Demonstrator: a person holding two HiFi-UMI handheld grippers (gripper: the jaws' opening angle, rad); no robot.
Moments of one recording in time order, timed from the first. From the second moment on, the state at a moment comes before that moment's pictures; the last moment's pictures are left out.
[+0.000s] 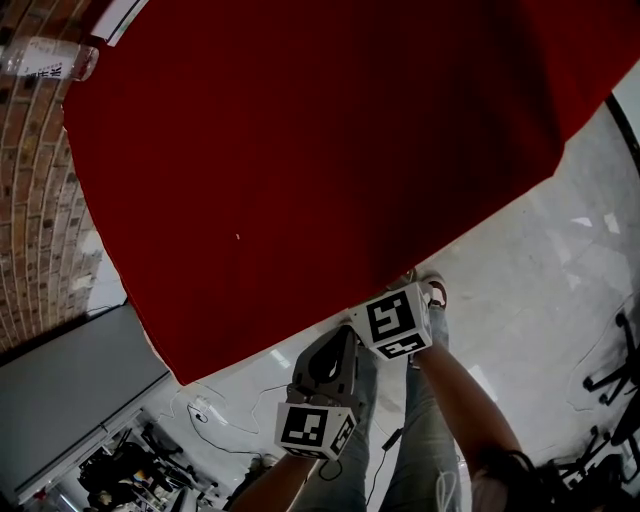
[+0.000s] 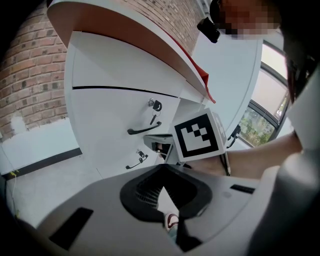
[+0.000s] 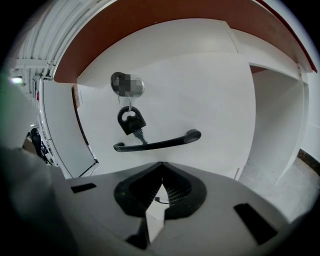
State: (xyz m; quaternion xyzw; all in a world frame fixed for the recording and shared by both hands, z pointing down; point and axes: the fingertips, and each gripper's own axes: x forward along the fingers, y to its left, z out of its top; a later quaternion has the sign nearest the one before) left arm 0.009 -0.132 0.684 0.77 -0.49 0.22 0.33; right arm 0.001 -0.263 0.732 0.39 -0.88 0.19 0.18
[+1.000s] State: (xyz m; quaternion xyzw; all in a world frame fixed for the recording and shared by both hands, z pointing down) left arm 0.000 -0.137 0.689 0.77 -0.50 0.22 0.34; right arm -0.008 -0.279 0.735 0.40 -0.87 0.21 0.18
